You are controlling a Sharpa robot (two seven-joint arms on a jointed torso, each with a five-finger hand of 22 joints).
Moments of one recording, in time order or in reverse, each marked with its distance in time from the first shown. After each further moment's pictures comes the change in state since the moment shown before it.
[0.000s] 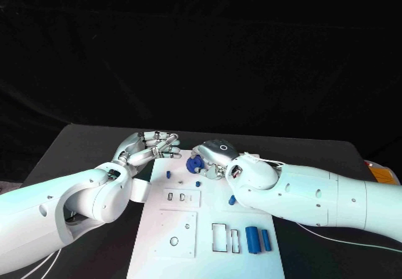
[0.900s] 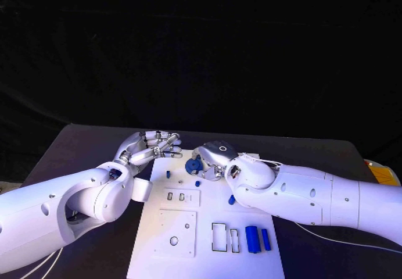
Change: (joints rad) left arm 0.000 0.004 0.000 -0.001 -0.002 0.000 0.001; left_hand 0.000 0.000 0.000 0.000 0.000 0.000 0.000 0.000 0.001 0.000 0.000 0.000 0.000 -0.004 0.004 0.000 0.001 0.000 0.000 0.000 0.000 -0.001; right arm -0.009 0.023 -0.002 -0.049 0.010 0.023 0.003; right_hand -0.189 -0.009 -0.090 0.042 -0.125 -0.055 0.007 -0.073 0.135 -0.018 0.025 -0.016 0.000 0.000 0.011 0.000 0.000 0.000 0.000 0.008 0.000 0.000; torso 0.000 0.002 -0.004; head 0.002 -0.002
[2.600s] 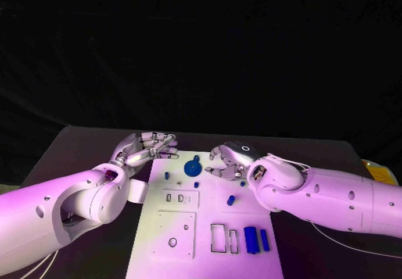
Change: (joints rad) left arm 0.000 -0.014 0.000 -0.001 -0.001 -0.001 -0.001; left_hand 0.000 0.000 0.000 0.000 0.000 0.000 0.000 0.000 0.000 0.000 0.000 -0.003 0.000 0.000 0.000 0.000 0.000 0.000 0.000 0.000 0.000 -0.001; right arm 0.011 -0.196 0.005 0.159 0.069 -0.023 0.014; right_hand -0.108 0.074 -0.065 -0.005 0.130 0.021 -0.009 -0.018 0.021 0.011 -0.004 0.008 0.000 0.000 0.000 0.000 0.000 -0.011 0.000 0.000 0.008 0.000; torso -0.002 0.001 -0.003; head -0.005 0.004
